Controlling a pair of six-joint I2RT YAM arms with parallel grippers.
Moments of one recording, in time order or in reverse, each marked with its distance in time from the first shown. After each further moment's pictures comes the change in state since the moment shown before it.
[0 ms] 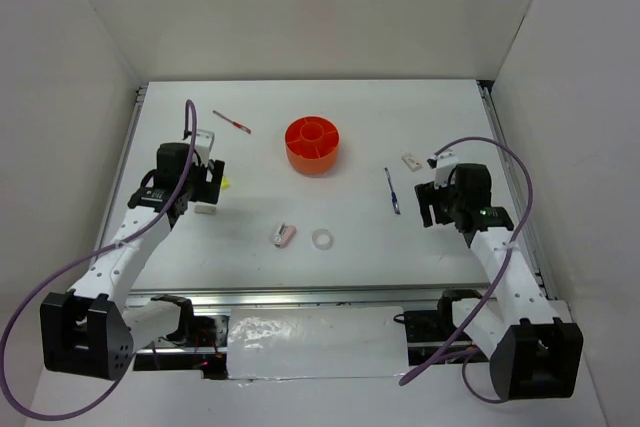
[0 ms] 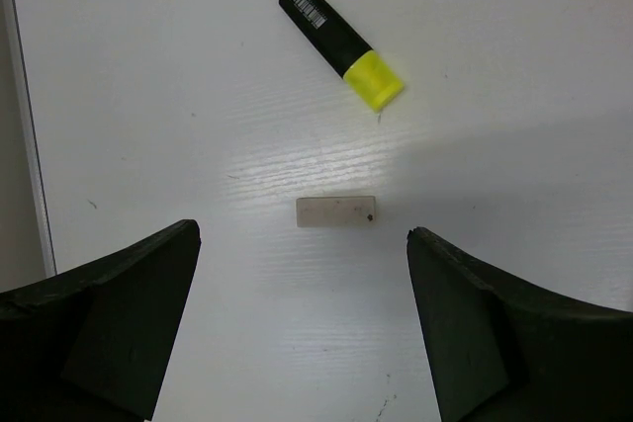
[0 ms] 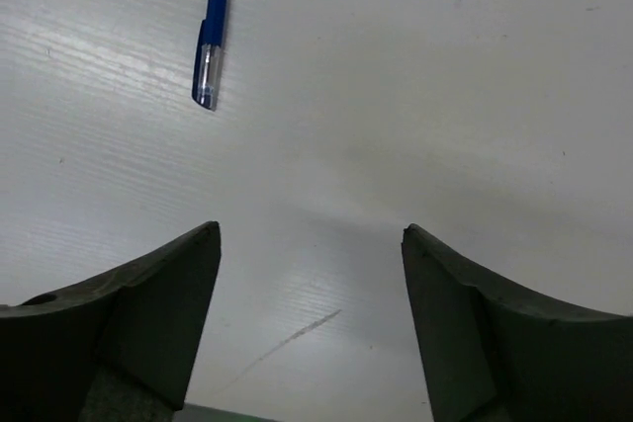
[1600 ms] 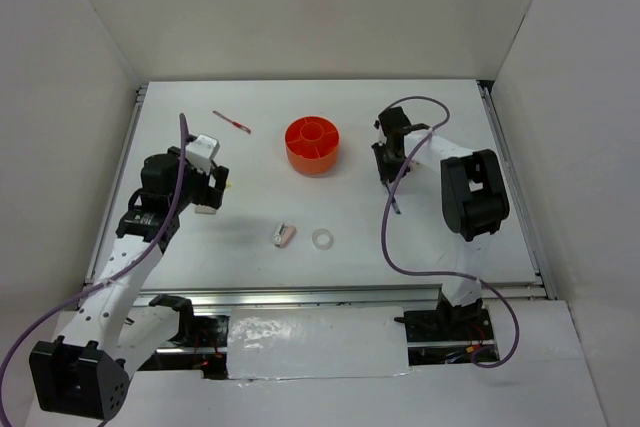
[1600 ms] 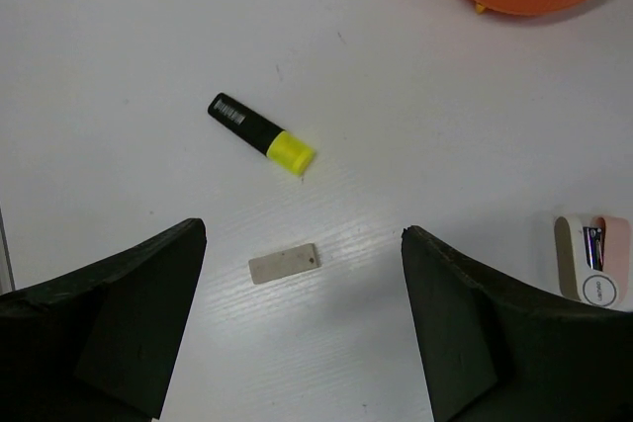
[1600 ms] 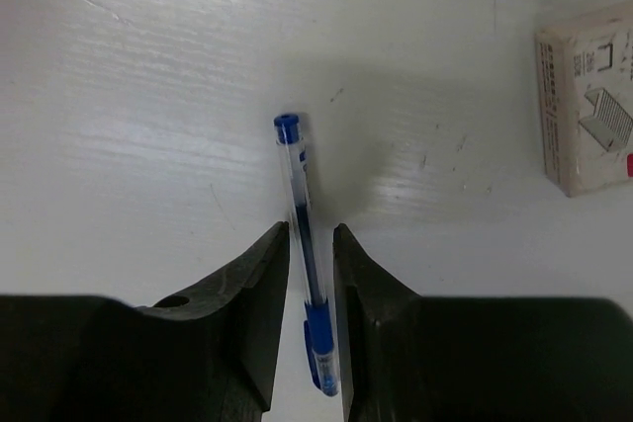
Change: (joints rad) left arm 0.000 -0.213 -0.090 0.108 0.242 0.085; right arm 0.267 1.026 0.696 -0.061 0.152 0.347
